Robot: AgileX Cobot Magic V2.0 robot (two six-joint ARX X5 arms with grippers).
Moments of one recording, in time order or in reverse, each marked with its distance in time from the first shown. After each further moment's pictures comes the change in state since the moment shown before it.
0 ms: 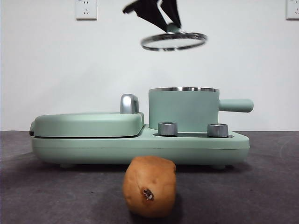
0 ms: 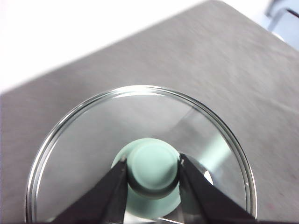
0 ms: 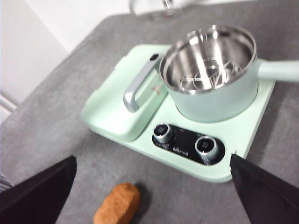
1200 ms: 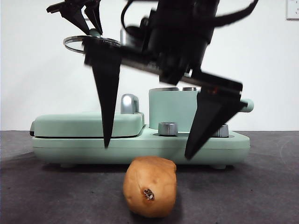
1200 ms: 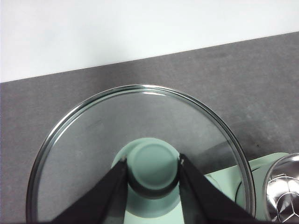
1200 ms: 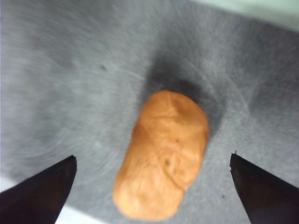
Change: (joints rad) left arm 0.357 -0.013 0.097 -0.203 -0.005 -0.016; right arm 0.863 0.947 0.262 -0.067 0.560 0.567
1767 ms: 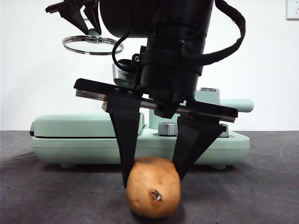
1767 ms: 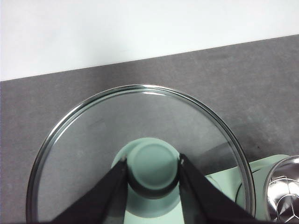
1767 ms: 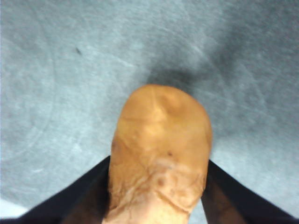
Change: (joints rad) left arm 0.005 0.000 0.000 0.000 0.000 -0.011; right arm -0.004 0.096 0.005 0.001 -0.023 -0.008
